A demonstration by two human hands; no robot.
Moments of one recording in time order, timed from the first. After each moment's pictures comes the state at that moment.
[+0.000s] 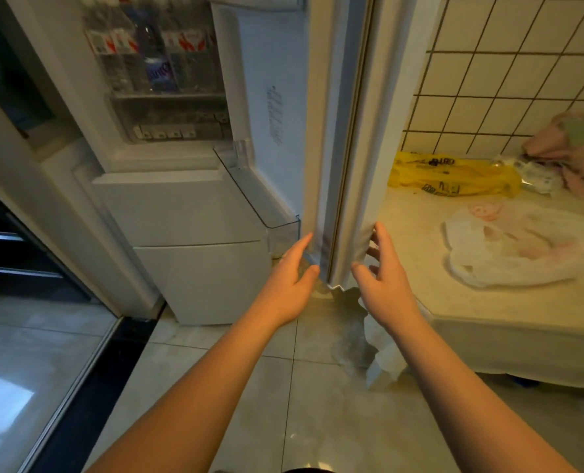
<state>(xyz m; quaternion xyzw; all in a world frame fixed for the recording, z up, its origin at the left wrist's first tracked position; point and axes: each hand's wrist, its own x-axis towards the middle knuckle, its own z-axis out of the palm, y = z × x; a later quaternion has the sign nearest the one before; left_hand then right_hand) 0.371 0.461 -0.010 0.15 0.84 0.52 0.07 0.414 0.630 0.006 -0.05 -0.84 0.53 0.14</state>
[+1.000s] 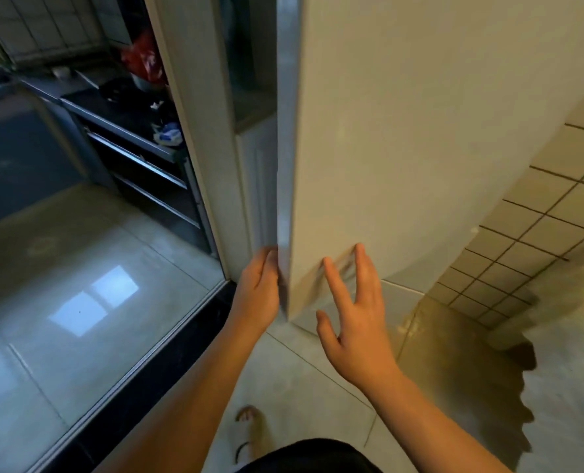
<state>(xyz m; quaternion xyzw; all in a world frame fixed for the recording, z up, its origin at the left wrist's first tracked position) 0.262 0.110 -0.021 -0.15 0.75 0.63 -0.15 0.255 0.282 -0.035 0.30 -0.89 0.31 0.15</state>
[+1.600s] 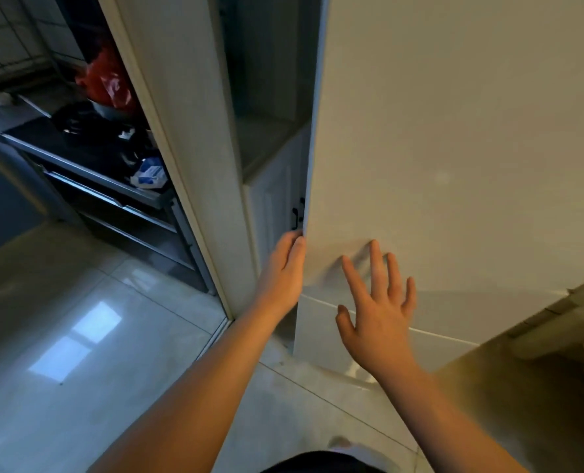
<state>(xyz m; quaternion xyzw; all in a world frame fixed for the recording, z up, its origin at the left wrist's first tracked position) 0.040 -0.051 -0.017 -0.07 0.78 0.61 -0.07 0.073 0.119 -0.044 0.14 -0.97 0.13 0.16</state>
